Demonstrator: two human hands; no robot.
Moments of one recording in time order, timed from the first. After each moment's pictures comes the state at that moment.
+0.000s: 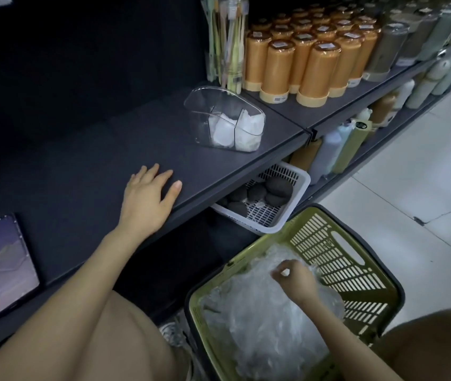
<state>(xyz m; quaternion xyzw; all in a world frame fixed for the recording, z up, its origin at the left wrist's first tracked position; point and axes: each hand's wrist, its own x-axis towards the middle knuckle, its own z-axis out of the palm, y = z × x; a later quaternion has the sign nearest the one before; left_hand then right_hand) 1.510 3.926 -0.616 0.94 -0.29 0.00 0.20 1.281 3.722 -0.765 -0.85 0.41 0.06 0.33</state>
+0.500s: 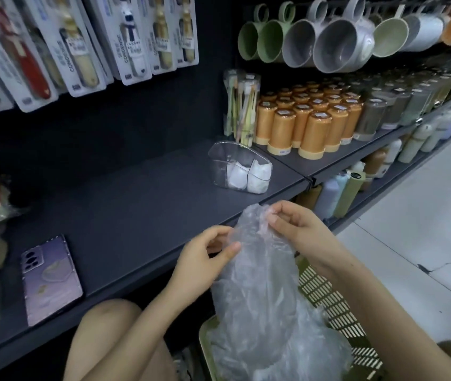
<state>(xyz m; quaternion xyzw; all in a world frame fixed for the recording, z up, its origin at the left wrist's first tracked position) 1.404 3.924 -0.567 0.76 -0.29 -0.14 0.56 1.320 3.743 -0.527 -0.74 0.10 -0.10 0.66</state>
